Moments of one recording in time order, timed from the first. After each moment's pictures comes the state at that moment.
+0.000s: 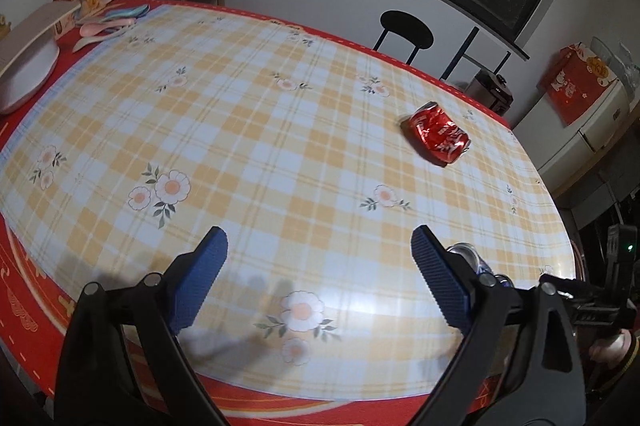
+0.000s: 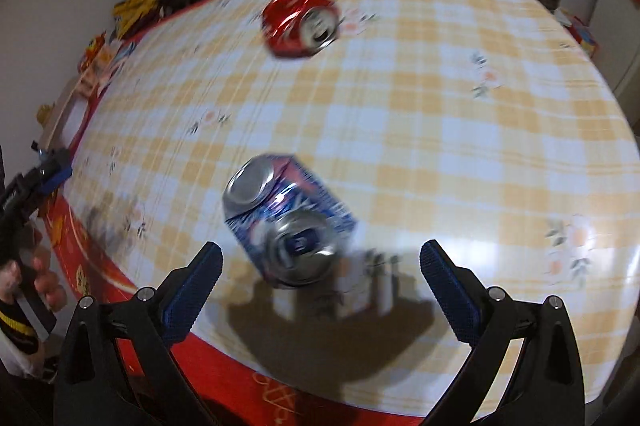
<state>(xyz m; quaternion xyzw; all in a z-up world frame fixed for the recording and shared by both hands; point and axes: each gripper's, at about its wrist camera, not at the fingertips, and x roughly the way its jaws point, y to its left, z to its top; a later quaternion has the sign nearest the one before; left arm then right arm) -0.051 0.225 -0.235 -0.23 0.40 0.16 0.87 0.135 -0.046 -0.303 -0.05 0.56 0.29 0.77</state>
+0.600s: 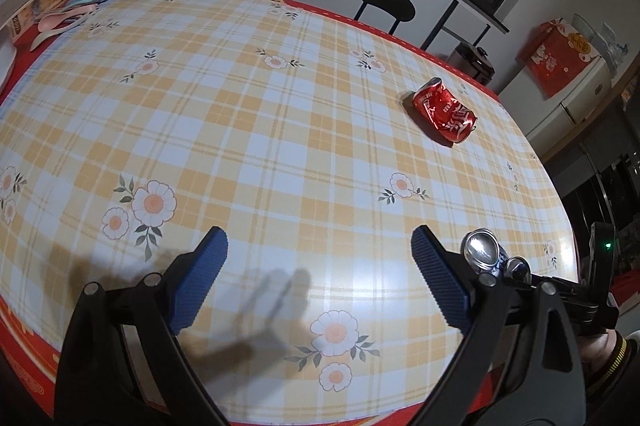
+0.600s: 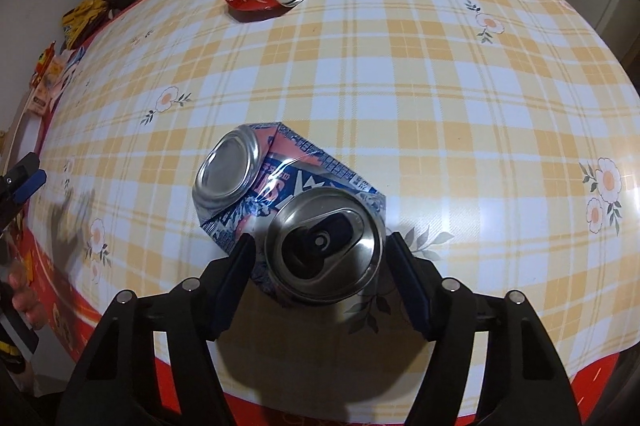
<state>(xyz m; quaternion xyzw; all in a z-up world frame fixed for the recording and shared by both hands) -0.026 0.262 -0.270 -0.23 0.43 0.09 0.87 0.131 -0.027 -0.341 -0.04 0.58 0.20 0.79</state>
